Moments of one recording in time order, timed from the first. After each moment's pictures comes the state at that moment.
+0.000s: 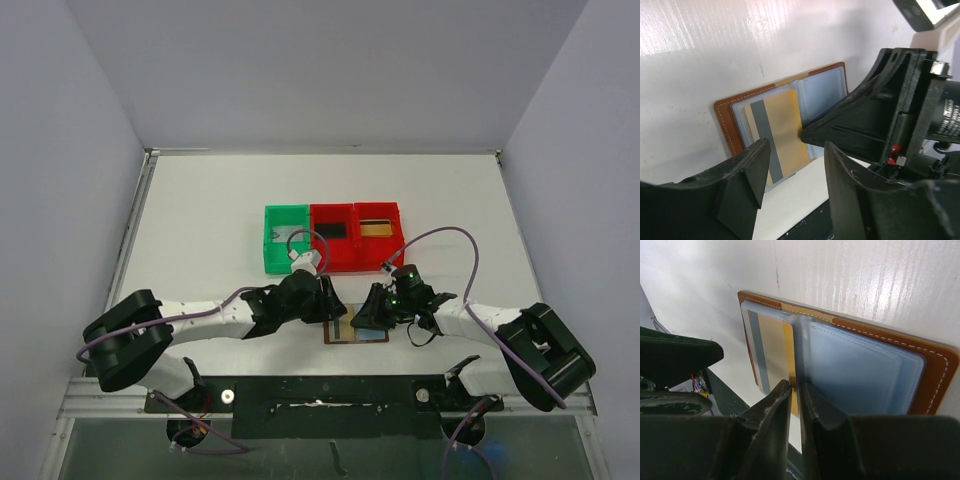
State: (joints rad) left arm -1.03 1.43 0.63 0.16 -0.09 -1.03; right arm 0.56 1.31 0.36 0.07 -0.45 0.85
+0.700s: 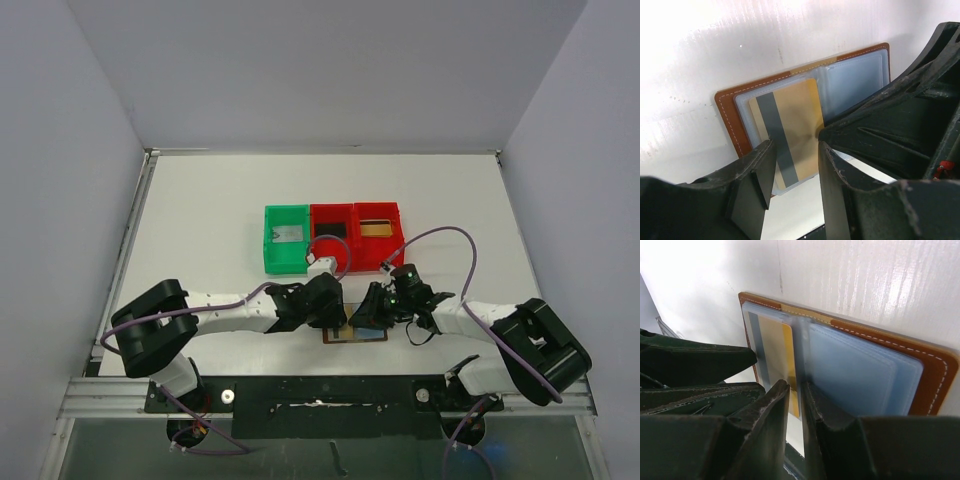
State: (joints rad) left arm -1.10 1.60 0.82 -0.11 -0.18 -0.98; right arm 0.56 1.33 0.36 0.10 -0.46 0.86
